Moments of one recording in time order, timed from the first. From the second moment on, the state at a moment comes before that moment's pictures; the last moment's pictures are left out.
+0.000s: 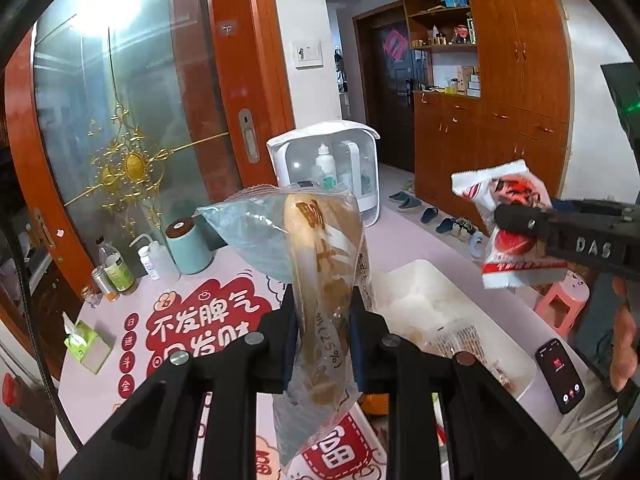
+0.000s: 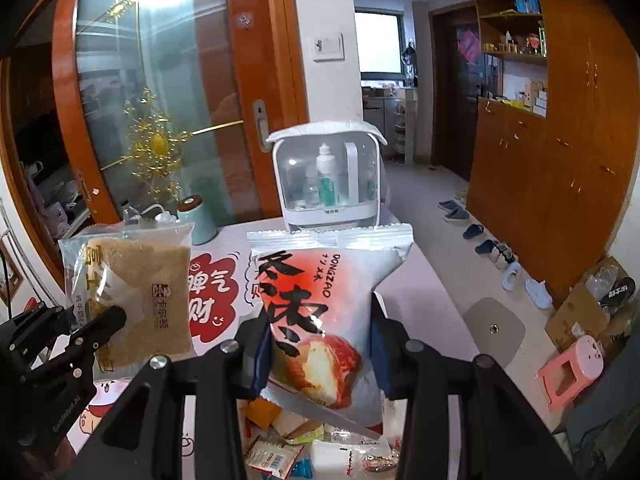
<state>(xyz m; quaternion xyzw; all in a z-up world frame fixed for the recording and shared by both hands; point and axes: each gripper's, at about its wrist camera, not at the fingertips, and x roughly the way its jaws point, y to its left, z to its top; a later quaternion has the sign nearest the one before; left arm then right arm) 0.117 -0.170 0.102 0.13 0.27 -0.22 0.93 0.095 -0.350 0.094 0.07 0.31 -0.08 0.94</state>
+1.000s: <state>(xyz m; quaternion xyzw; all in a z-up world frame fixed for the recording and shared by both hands) 0.184 -0.246 0.018 0.13 0.35 -0.25 0.89 0.189 -0.379 0.012 0.09 0.40 -0.14 0.90</state>
